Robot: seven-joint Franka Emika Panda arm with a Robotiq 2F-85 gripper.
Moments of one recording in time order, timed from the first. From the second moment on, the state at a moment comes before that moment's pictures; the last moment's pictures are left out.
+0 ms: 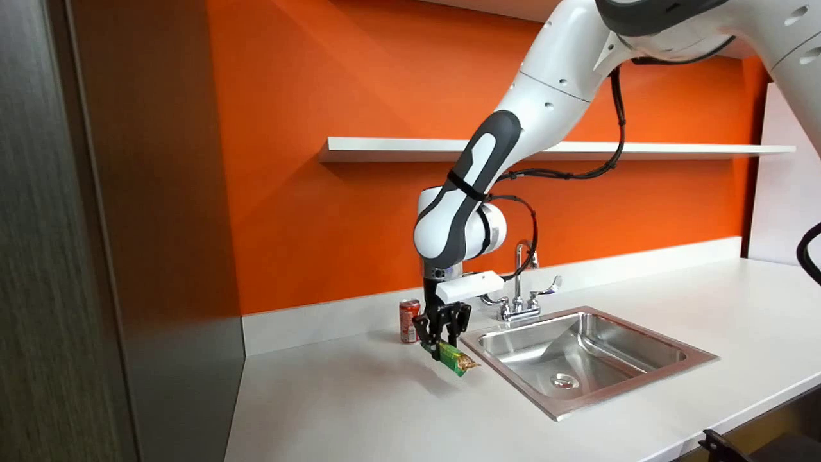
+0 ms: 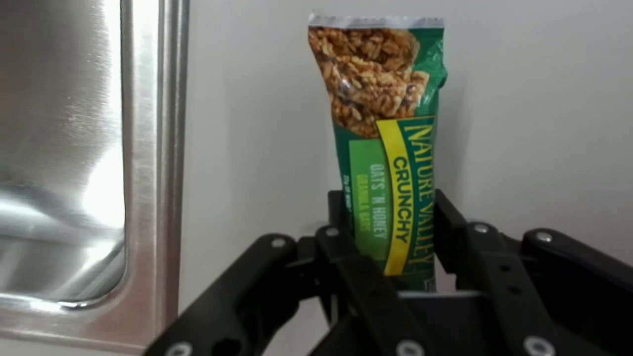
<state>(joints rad) 0.21 0.43 0.07 -2.12 -0.10 2.56 0.14</state>
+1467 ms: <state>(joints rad) -0.01 0.37 -0.04 -2.13 0.07 2.52 0.14</state>
